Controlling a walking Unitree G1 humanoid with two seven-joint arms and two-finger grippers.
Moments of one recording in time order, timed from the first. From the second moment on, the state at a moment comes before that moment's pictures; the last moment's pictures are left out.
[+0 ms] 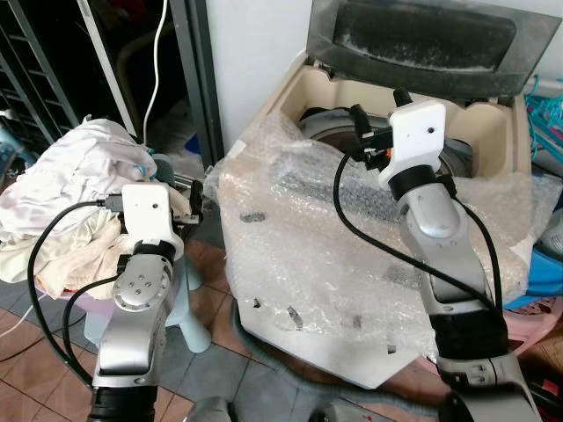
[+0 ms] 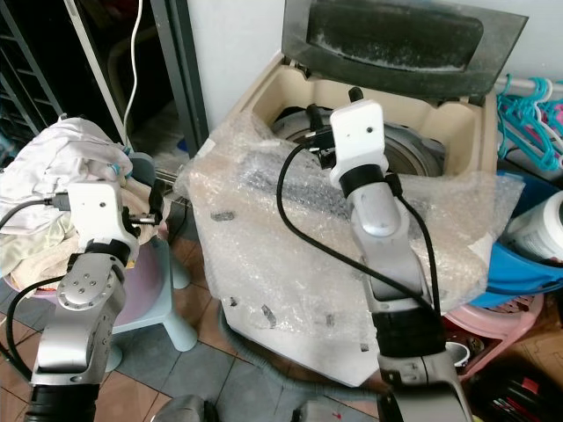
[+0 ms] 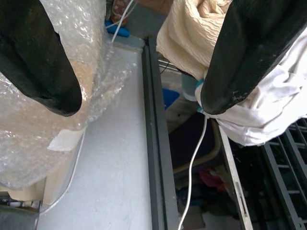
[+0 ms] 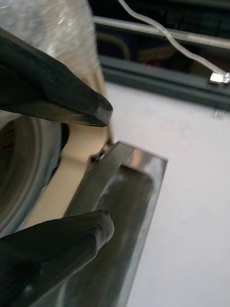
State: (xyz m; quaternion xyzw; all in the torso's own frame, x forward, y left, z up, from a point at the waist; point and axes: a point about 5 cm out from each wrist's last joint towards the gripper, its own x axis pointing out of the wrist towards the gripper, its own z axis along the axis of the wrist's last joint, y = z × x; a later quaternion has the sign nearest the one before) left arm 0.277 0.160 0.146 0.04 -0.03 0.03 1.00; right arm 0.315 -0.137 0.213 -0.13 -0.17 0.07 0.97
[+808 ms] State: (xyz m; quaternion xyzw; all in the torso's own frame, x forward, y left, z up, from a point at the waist) left arm 0.267 0.156 0.127 0.03 0.01 0.02 1.00; right arm 0.317 -0.147 0.196 -0.05 -0.10 0.00 0.99
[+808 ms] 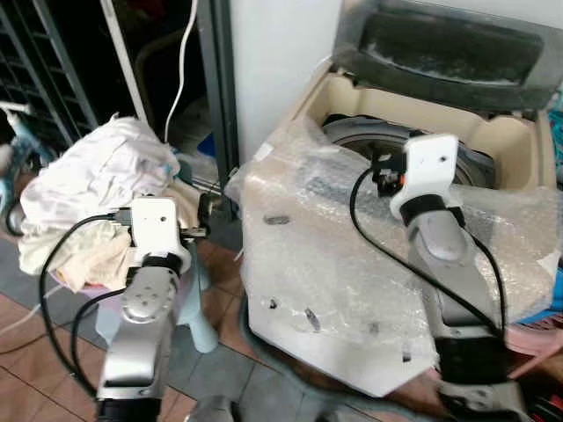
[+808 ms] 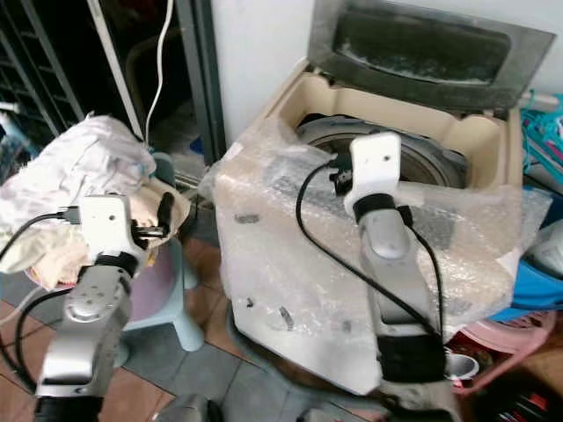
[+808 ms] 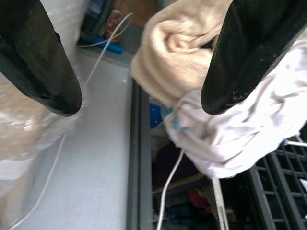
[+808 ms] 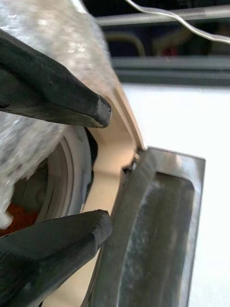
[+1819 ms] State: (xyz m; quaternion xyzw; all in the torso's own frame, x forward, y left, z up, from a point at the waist) left arm 0.266 0.148 0.126 0.02 0.01 0.01 1.00; right arm 0.303 -0.160 0.169 -0.04 -0.03 0.03 1.00
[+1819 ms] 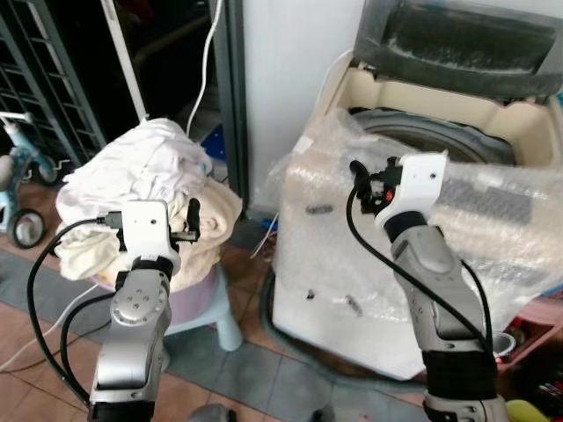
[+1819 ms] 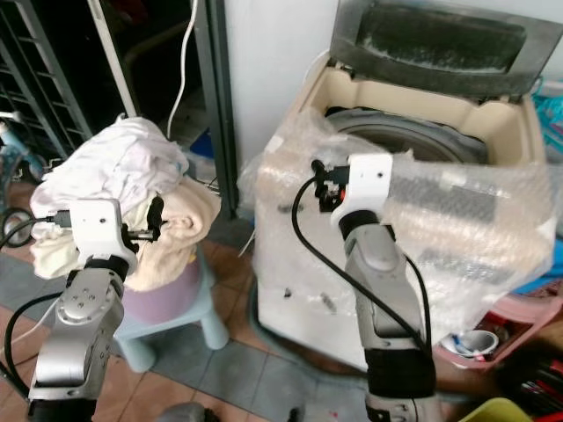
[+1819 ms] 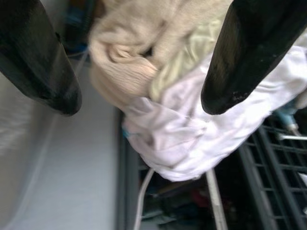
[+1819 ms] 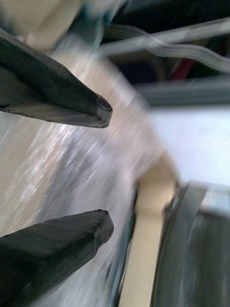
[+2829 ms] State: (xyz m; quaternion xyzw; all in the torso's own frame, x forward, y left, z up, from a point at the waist) left arm 0.262 0.151 0.132 0.01 0.00 -0.02 1.00; right arm 0.295 -0.134 0.173 -0.02 -0.04 0.12 0.99
